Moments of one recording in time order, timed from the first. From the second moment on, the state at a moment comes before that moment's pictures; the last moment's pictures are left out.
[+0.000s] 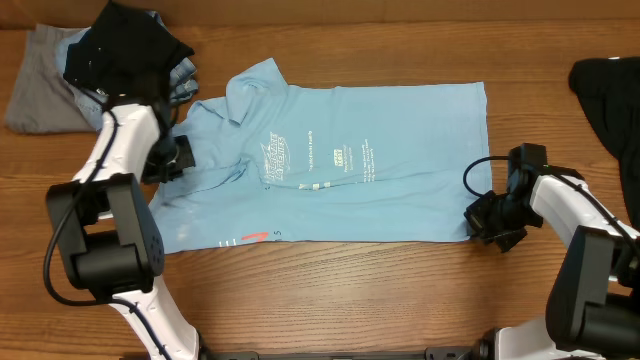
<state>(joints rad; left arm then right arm) 0.15 2.04 1.51 -1.04 -0.14 -0.22 -0.20 1.70 0.90 -0.85 -0.17 0.74</state>
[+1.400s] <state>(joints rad) -0.27 2.09 1.46 -1.02 0.12 -0.13 -0.44 1.71 0.95 -0.92 -0.10 0.72</state>
